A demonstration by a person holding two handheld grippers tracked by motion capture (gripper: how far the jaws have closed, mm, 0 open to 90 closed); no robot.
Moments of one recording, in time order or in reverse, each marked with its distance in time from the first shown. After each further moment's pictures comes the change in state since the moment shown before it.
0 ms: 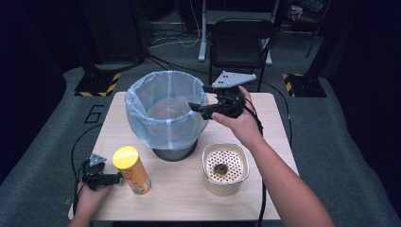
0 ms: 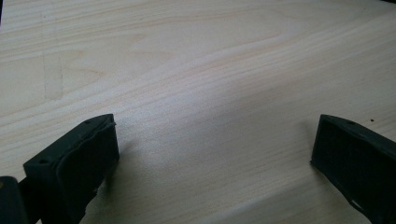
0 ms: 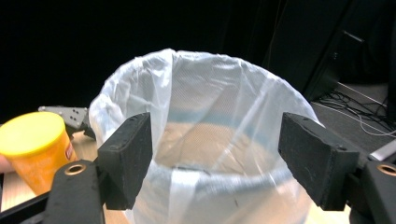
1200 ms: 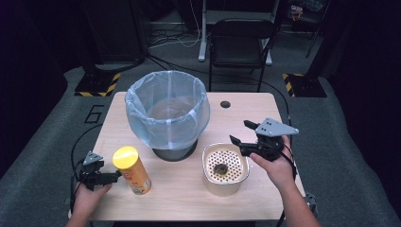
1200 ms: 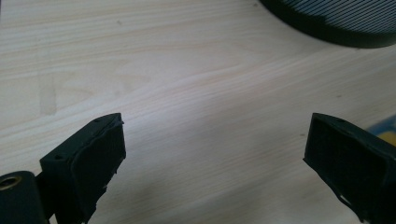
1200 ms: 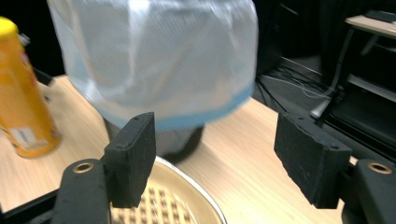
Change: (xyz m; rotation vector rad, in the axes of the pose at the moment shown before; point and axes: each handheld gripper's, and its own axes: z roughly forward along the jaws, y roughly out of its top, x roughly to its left) left arm -0.007 0.017 -0.027 -0.030 -0.097 -0.046; right arm 0.008 -0.125 -0.082 0.029 -0.213 0.016
